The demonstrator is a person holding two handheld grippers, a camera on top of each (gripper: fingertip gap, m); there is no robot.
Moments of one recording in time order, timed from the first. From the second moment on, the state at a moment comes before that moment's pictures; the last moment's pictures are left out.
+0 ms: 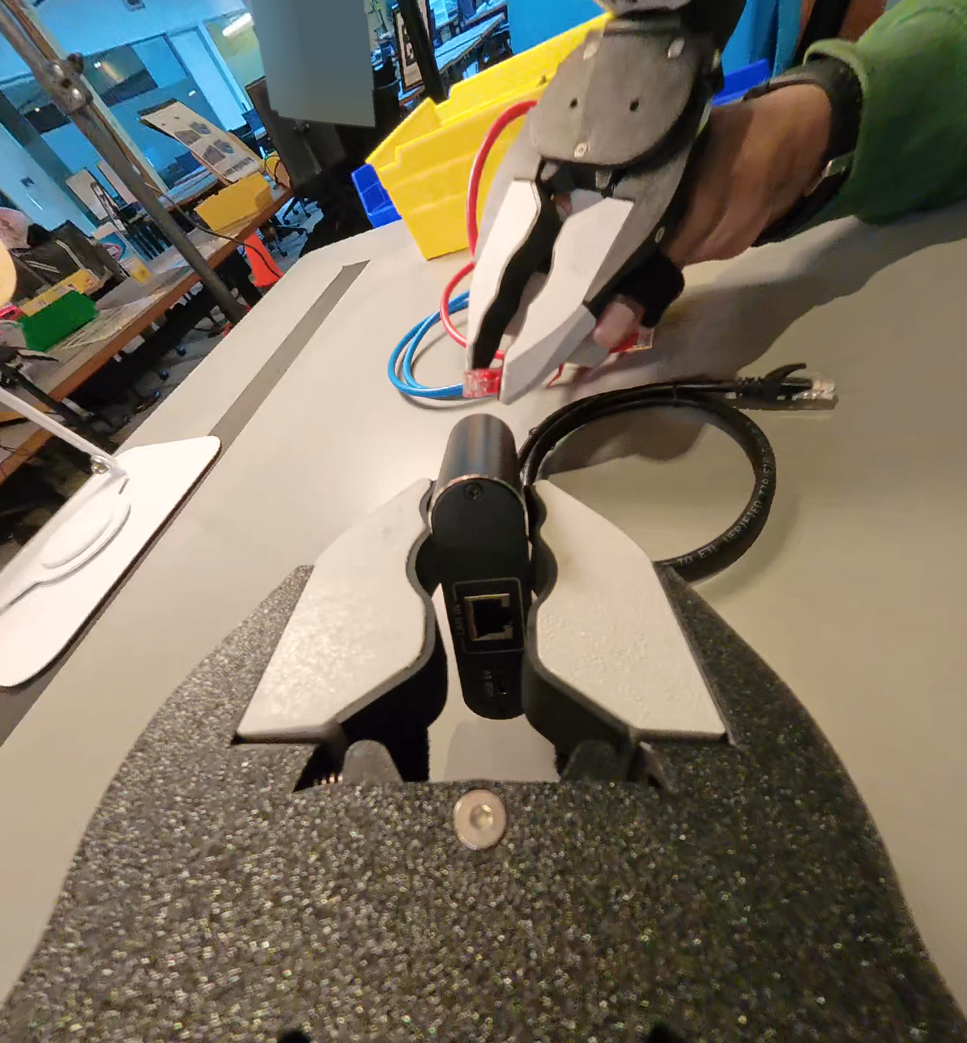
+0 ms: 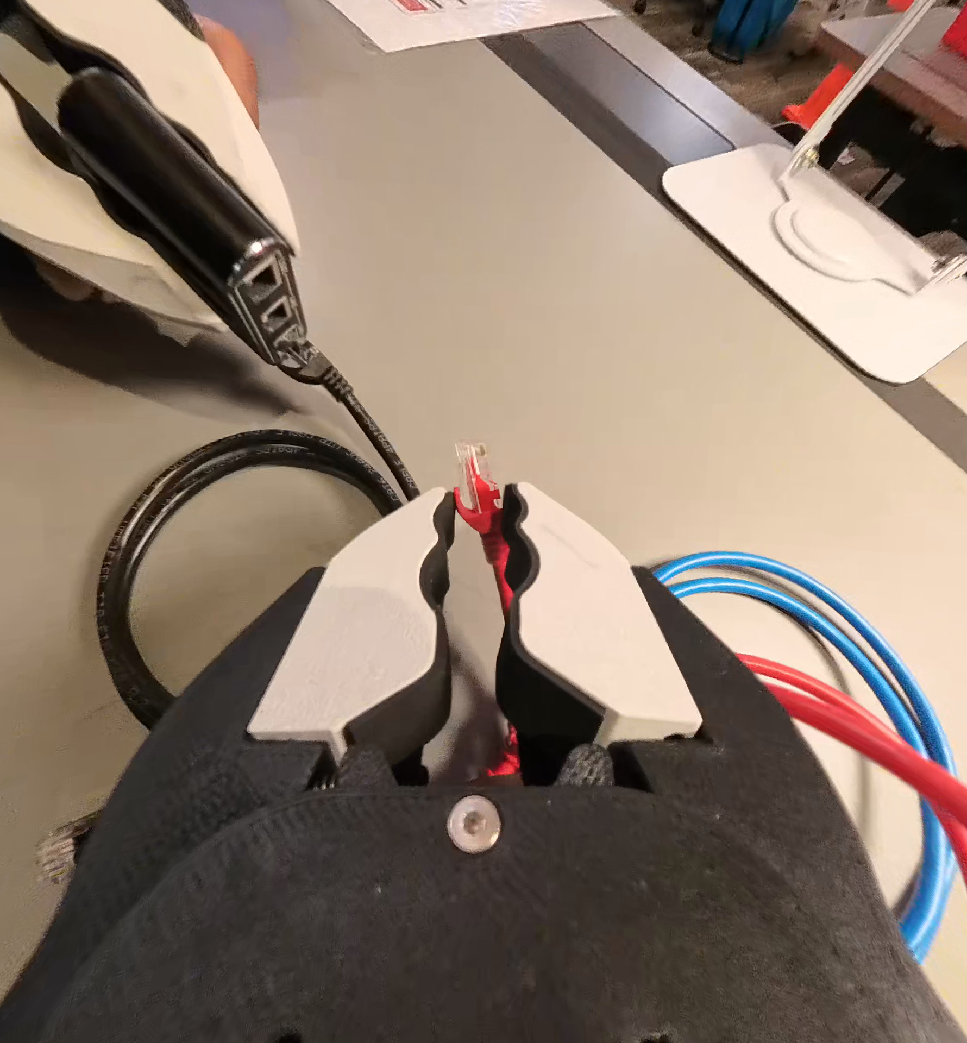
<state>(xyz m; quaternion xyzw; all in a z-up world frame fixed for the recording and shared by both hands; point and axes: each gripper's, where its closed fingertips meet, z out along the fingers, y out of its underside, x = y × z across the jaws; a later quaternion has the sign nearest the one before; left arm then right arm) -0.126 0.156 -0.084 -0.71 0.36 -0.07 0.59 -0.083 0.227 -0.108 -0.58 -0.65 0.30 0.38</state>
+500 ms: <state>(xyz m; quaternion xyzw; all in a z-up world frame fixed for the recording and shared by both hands) -0.116 0.150 -0.068 -0.69 0.35 -0.14 0.62 -0.092 0.178 -0.090 -0.49 -0.69 0.34 0.41</state>
